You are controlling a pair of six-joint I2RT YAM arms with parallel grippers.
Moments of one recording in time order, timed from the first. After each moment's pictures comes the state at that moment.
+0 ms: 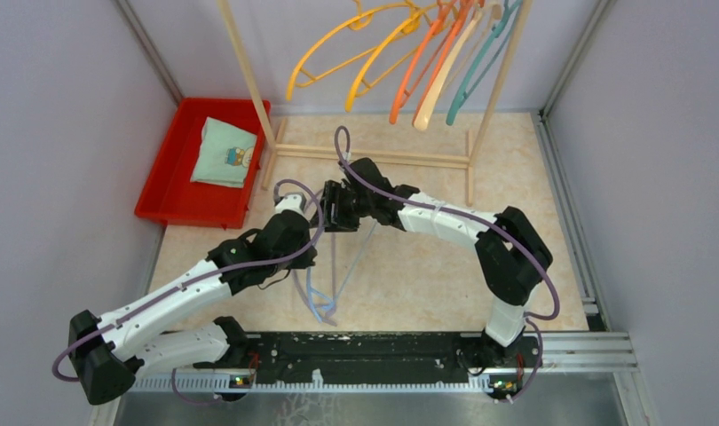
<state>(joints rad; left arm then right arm) -0.88 0.99 0.80 -0.61 -0.34 -0.70 0.83 1.77 1.28 -0.15 -0.34 0.89</state>
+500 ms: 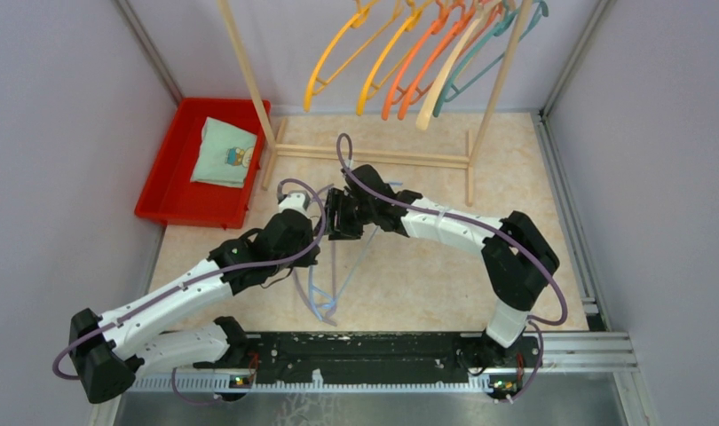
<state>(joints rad) -0.89 1.00 0.80 -0.56 -0.34 -0.66 0.85 1.72 1.22 -0.20 -0.31 0.91</state>
